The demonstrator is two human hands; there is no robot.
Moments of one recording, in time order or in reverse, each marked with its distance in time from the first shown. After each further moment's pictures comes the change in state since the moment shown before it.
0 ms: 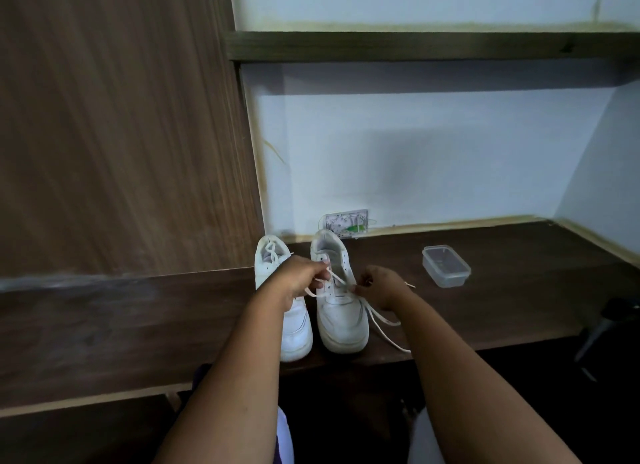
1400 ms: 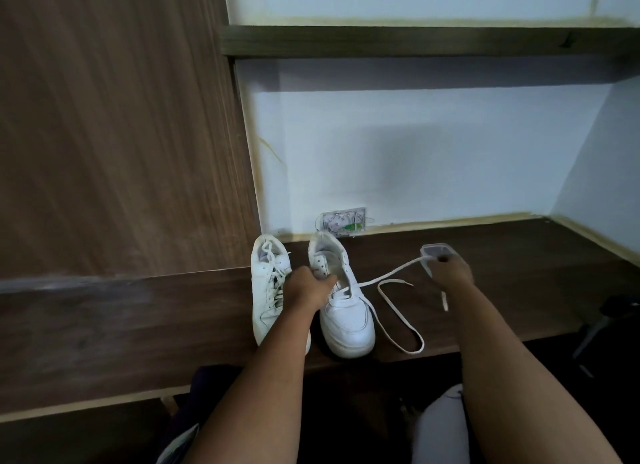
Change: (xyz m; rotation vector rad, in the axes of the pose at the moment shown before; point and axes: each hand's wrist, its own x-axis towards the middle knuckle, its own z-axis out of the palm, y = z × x) left_hand 0.030 -0.031 0.036 0.445 0.396 0.018; right_hand 0.010 0.069 -0.059 0.353 0.434 0.484
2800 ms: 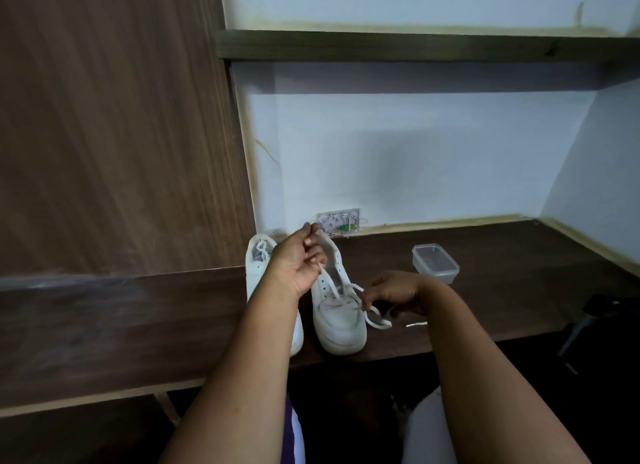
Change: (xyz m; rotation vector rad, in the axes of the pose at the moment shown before) left_hand -0.014 0.050 -0.050 -1.563 -0.453 -0.284; right_hand -0.071 -0.036 -0.002 -0.205 -1.024 -0.232
